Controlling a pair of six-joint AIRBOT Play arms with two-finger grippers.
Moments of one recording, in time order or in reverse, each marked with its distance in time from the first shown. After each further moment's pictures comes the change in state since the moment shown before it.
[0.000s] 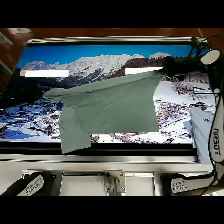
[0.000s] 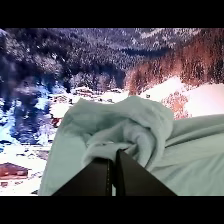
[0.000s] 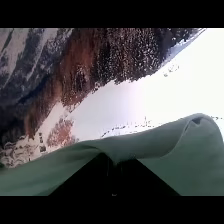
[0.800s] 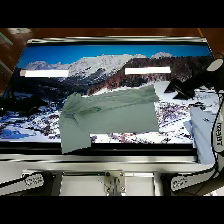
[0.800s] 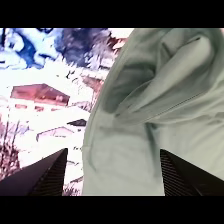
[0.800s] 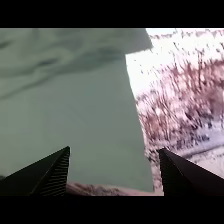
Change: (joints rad) left arm 0.167 -0.297 0.109 0.135 -0.332 -0.116; right arm -0.151 -0.075 -0.045 -0.152 0.433 -0.135
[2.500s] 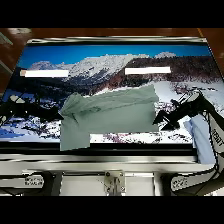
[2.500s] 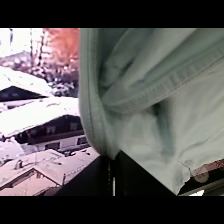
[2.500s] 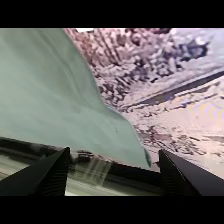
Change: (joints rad) left arm -0.175 -0.165 -0.054 -0.040 -0.004 0.071; right arm 0.010 0.005 -0.504 0.060 -0.105 -0.037
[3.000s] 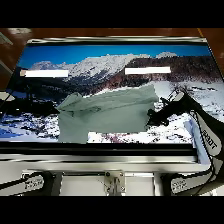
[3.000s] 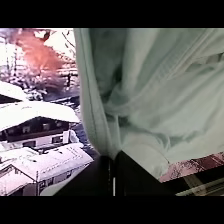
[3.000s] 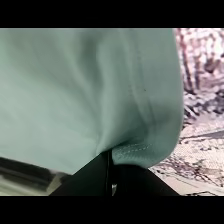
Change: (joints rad) left arm 0.002 0.176 0.010 -0.018 -0.005 0.004; right arm 0.175 0.018 -0.009 0.003 -0.148 0.070
